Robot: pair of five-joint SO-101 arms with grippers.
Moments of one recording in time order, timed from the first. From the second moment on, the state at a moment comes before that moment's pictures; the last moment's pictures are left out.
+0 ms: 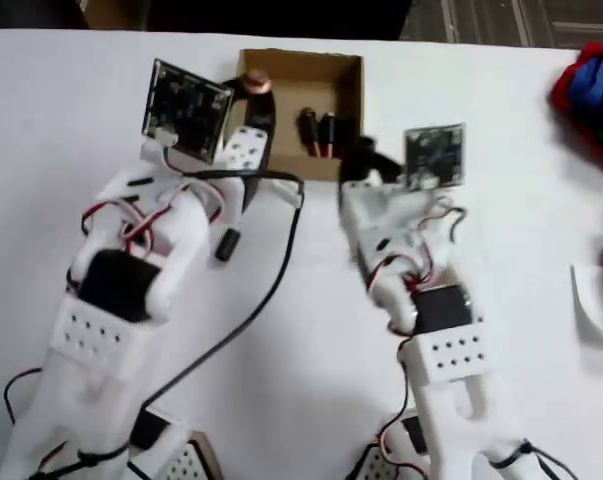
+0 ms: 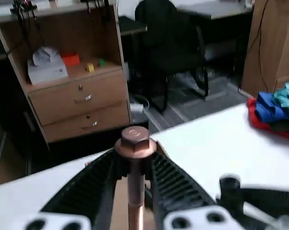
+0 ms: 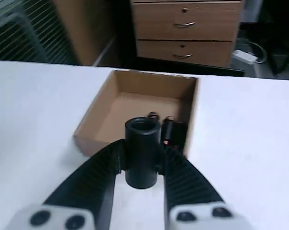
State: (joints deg) left arm 15.6 -40.1 20.6 36.4 -1.9; right arm -18.2 -49.4 54.1 24.3 -3.6
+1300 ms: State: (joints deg) left arm 14.2 -35.5 20.6 38.2 29.8; right arm -30.7 -49.4 56.4 17.1 6.1
